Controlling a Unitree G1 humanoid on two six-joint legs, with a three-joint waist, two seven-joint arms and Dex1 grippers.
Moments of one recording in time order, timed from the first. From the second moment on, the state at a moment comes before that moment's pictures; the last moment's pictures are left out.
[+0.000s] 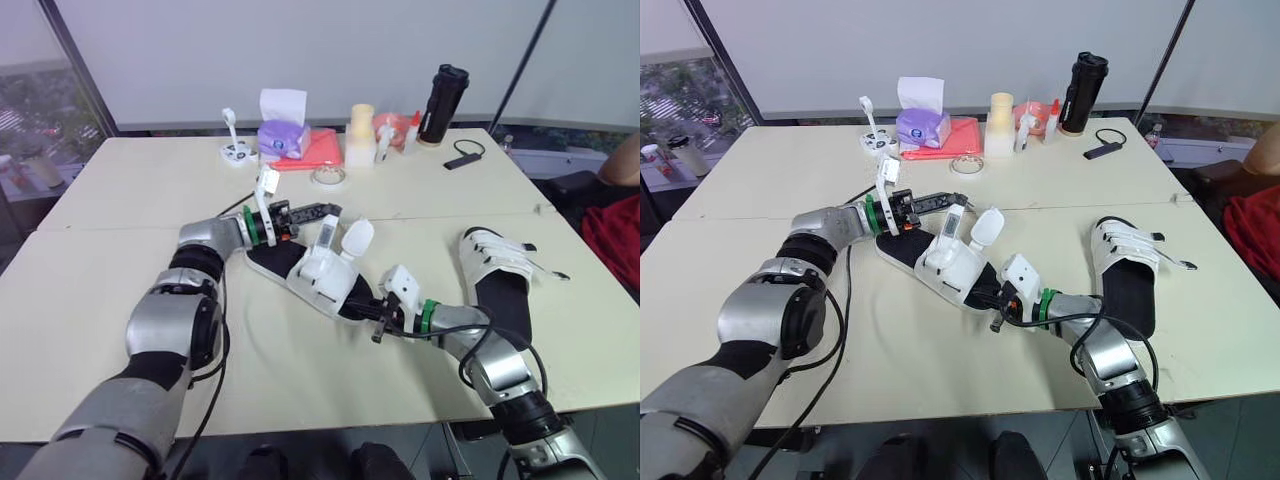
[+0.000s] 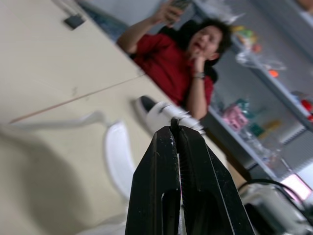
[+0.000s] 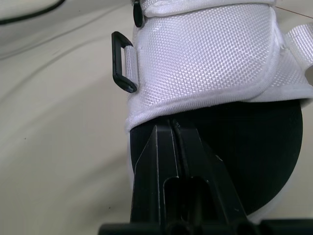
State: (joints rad) left arm -1.24 0.24 0.17 1.24 -0.36 0.49 -1.13; right arm -0.32 -0.45 0.20 -0.01 0.25 0.36 0.83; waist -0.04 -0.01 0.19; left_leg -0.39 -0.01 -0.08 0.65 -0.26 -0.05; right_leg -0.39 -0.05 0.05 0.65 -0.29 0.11
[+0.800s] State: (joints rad) left arm -1.33 0.25 0.34 1.34 -0.32 0.48 -1.08; right arm -0.29 -0.45 0.20 -0.04 0.25 0.38 0.80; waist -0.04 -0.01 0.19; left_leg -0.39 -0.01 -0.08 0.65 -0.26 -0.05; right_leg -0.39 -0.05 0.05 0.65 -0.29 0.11
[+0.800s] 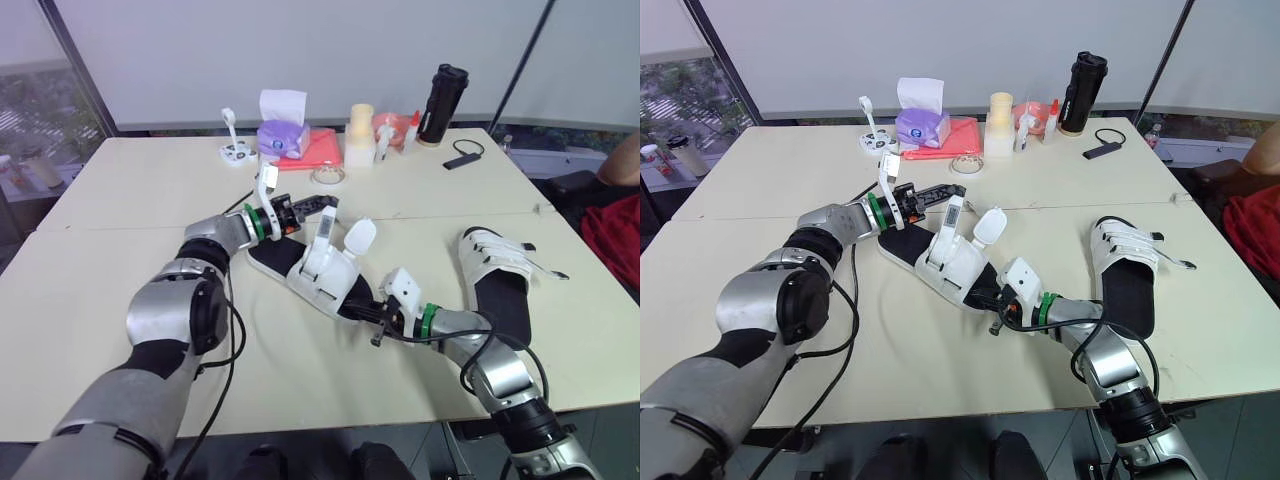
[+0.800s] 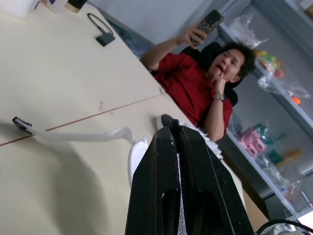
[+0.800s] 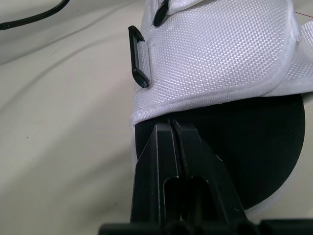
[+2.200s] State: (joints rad) left arm -1.33 0.15 0.23 1.36 -0.09 0.32 -0.89; right arm -0.24 -0.44 0.20 -0.12 0.25 0.41 0.75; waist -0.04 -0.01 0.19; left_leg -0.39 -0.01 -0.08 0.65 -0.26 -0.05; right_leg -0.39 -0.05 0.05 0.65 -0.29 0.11
